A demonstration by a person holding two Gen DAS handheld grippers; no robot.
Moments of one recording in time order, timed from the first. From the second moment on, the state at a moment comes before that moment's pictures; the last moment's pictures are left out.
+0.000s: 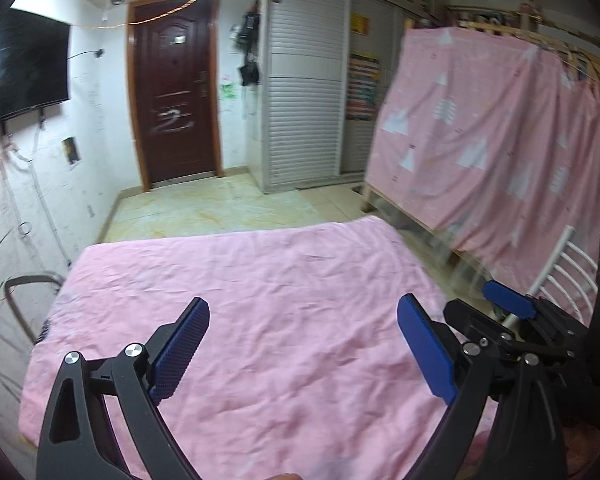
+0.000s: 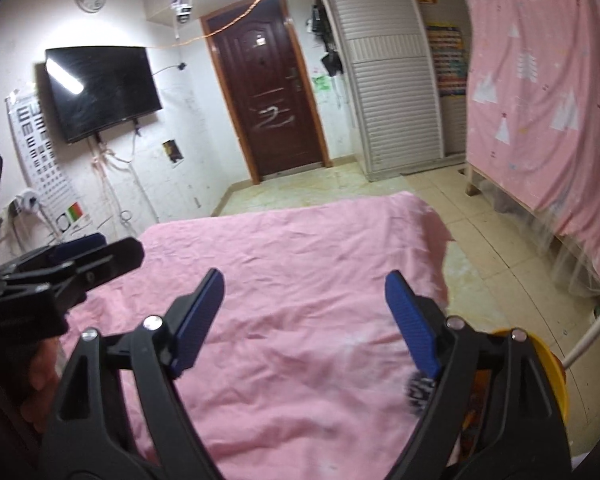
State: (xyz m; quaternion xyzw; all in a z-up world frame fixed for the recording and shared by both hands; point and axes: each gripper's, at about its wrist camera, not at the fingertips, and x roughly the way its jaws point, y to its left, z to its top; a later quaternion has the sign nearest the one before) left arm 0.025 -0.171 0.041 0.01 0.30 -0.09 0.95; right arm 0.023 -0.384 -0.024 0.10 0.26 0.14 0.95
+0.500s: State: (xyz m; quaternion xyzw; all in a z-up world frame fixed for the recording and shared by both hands) left arm 0.020 -0.113 0.050 -0.02 0.30 -0.04 0.95; right arm 0.034 -0.328 -0.010 0.07 0.26 0.19 0.94
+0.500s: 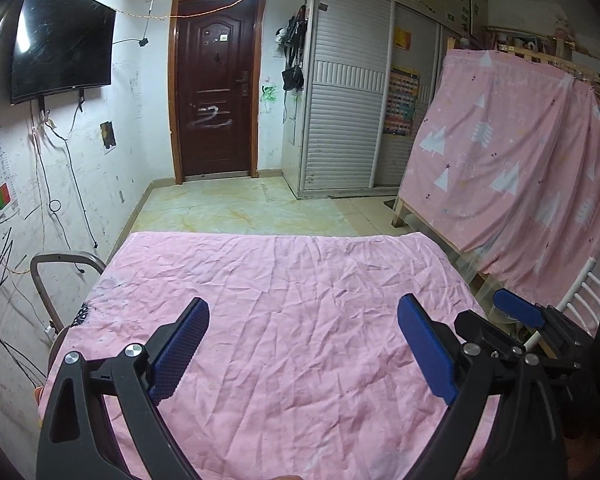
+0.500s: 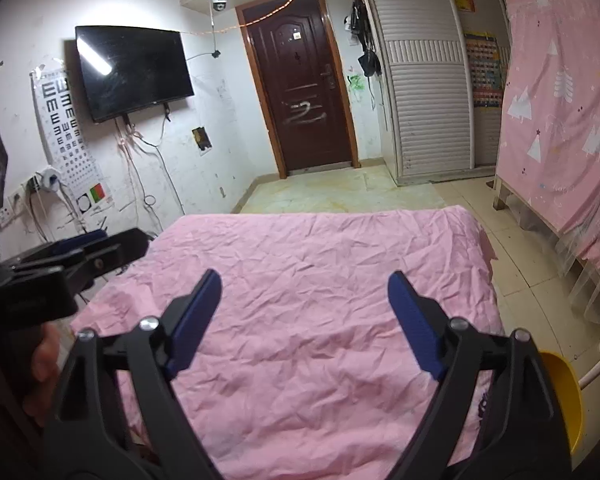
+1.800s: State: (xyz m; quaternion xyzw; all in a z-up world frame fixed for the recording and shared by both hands) left arm 0.022 -0.097 0.048 -0.03 0.30 -0.02 0.95; right arm 0.036 -0.316 -0.007 0.06 0.26 0.19 0.94
